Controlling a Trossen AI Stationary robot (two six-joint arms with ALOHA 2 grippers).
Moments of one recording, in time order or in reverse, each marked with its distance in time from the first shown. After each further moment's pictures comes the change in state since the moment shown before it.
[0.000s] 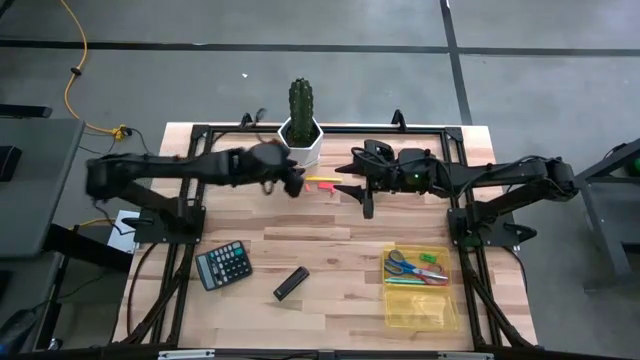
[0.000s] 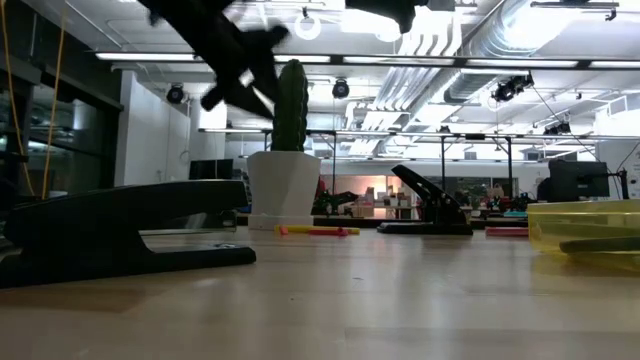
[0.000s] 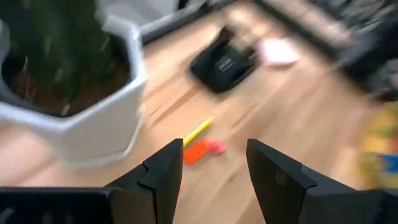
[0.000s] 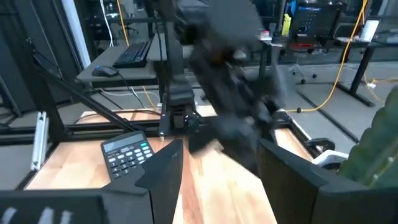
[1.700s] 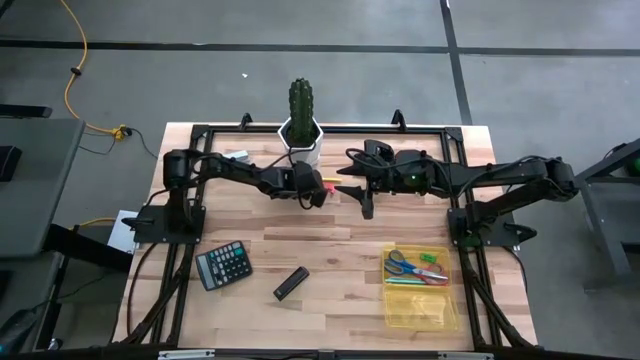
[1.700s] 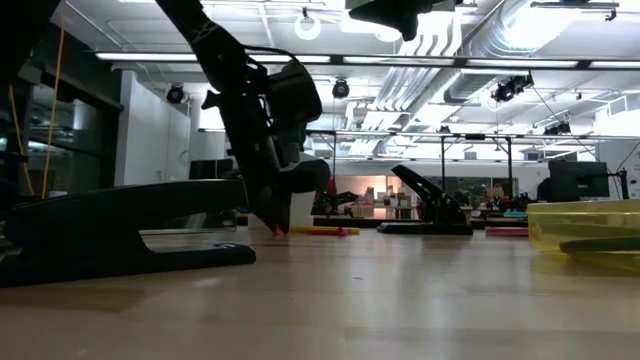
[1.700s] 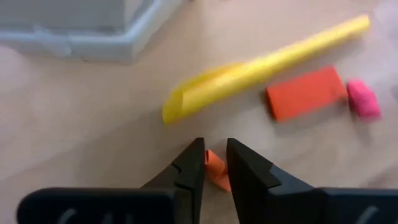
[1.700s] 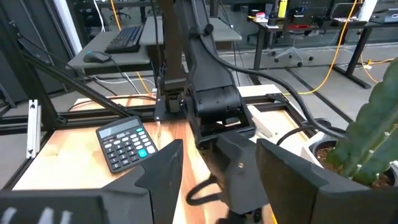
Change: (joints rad) left arm -0.031 0.590 0.121 -0.048 -0.064 -0.353; right arm 0.000 0.000 -0.001 -0.068 0.024 0.031
